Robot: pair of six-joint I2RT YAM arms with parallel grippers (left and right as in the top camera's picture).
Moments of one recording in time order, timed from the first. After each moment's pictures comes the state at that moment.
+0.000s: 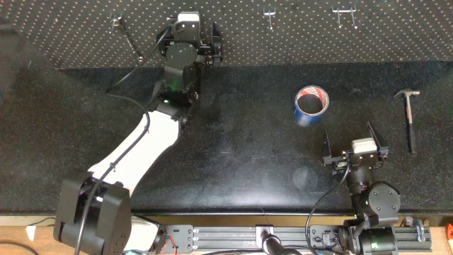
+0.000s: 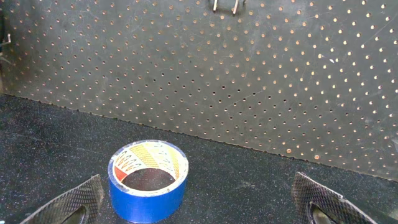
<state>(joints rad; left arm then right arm) -0.35 1.61 0.99 0.38 -0.33 -0.07 0.06 0.01 0.01 -0.07 -0.06 -0.18</state>
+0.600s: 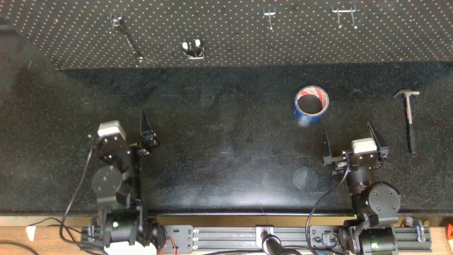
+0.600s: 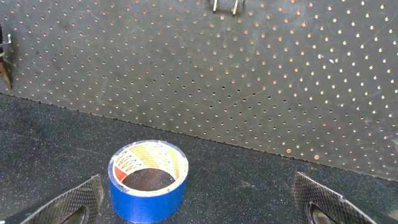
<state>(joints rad) 0.12 0.41 0.11 0.20 -0.07 -0.07 0.06 0.01 0.01 -0.07 -0.06 -0.18</state>
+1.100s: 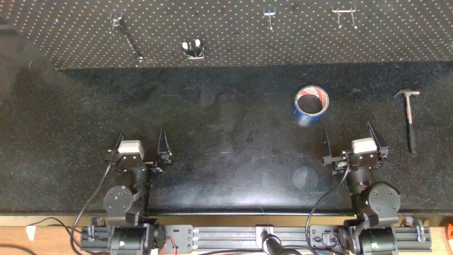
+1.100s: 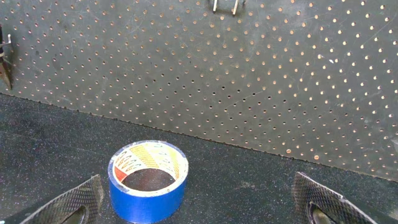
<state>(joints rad) 0.02 0.02 0.01 -0.07 -0.01 -0.02 0.06 0.01 0.01 -0.07 -0.06 -0.18</state>
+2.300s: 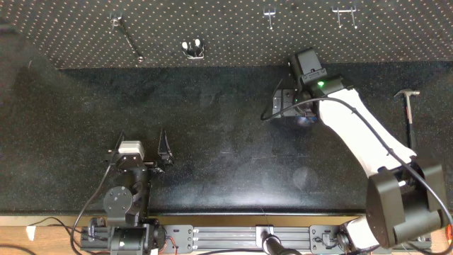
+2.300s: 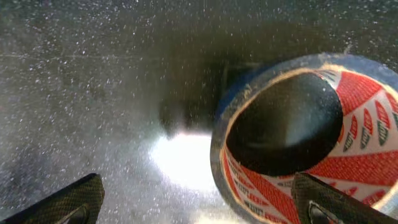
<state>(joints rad) 0.02 0.01 0.01 -0.07 0.00 -0.02 0.32 1.70 1.17 -0.75 -0.06 0.33</state>
